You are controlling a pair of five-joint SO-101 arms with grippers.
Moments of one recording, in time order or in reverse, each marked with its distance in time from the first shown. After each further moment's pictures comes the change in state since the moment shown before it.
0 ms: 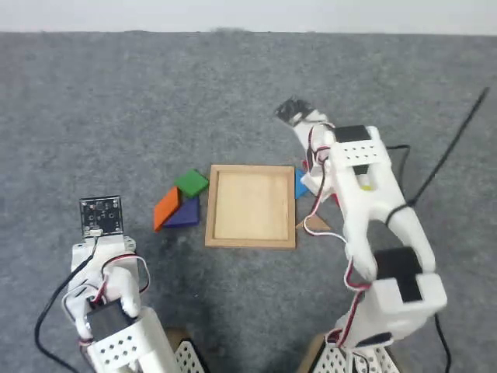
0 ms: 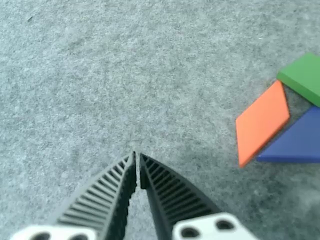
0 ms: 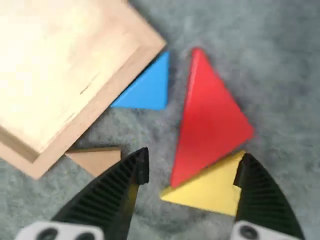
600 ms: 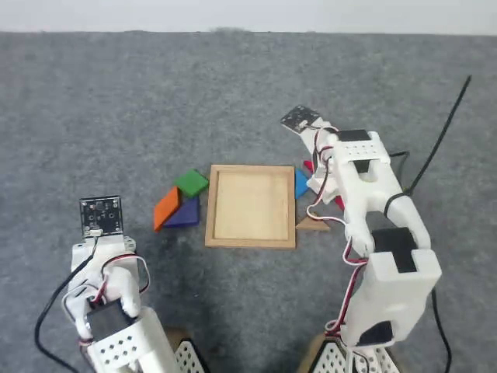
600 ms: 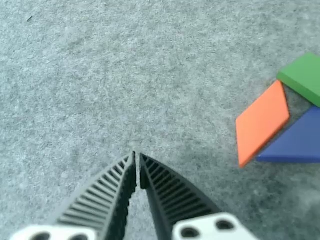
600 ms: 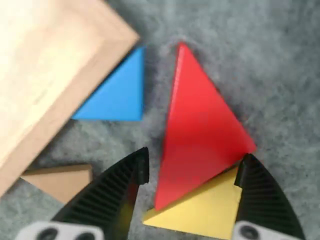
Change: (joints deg) left arm 0.0 0.0 0.0 0.0 0.0; right arm 3.1 9.6 -1.1 -6.2 1.8
